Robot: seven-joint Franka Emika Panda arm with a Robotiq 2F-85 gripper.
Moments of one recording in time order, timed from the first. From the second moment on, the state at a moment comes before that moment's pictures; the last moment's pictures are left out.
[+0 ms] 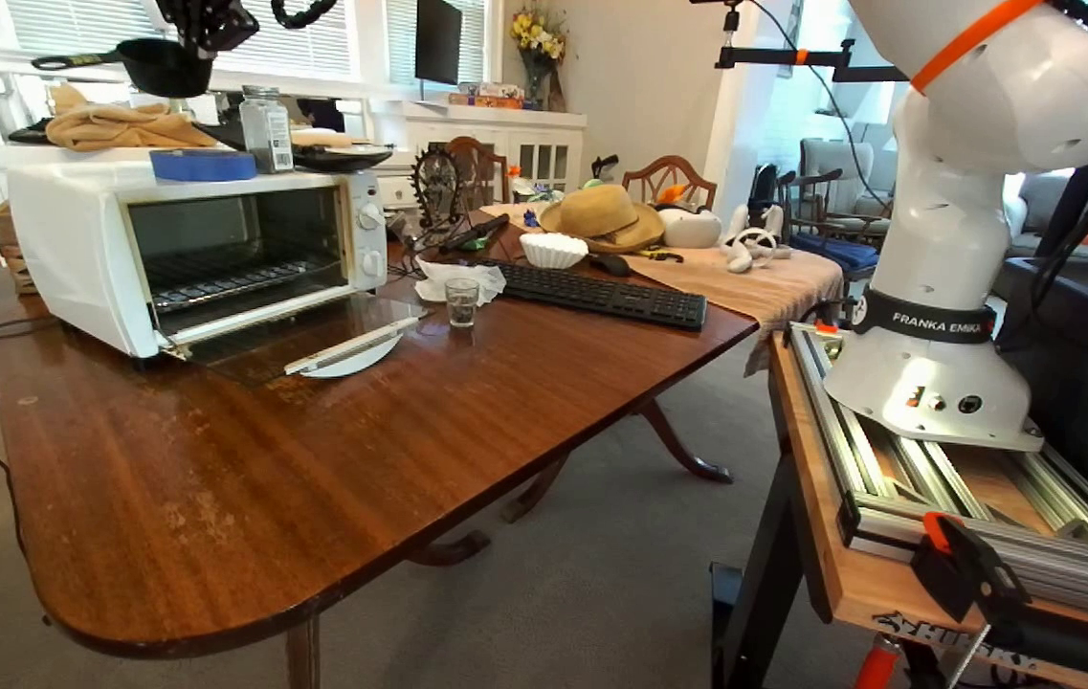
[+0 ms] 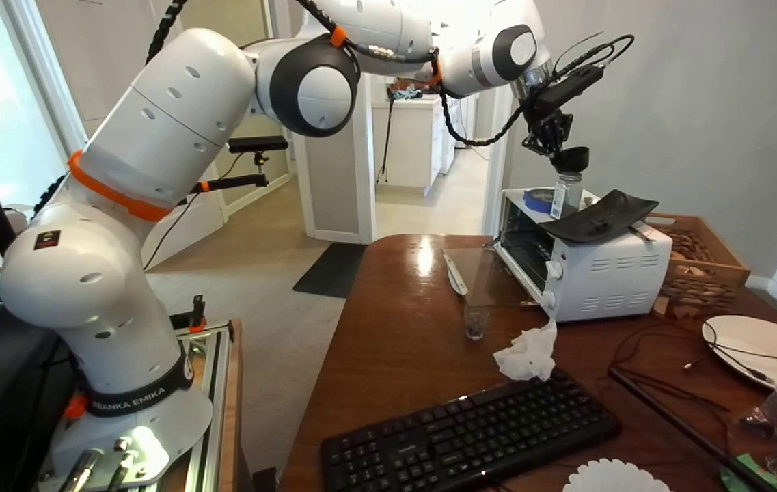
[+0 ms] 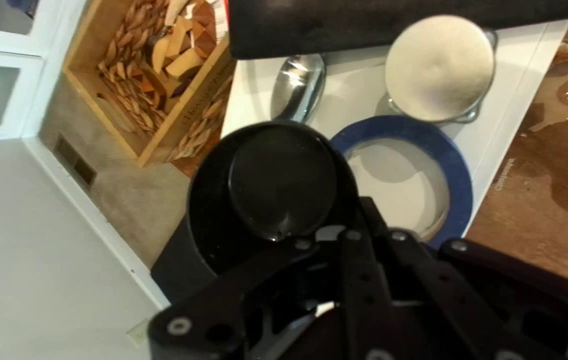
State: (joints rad) arm 0.16 0.75 0.13 -0.94 -0.38 2.13 -1.26
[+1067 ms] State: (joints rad) arm 0.19 0.50 -0.11 -1.42 -0.62 2.50 -0.37
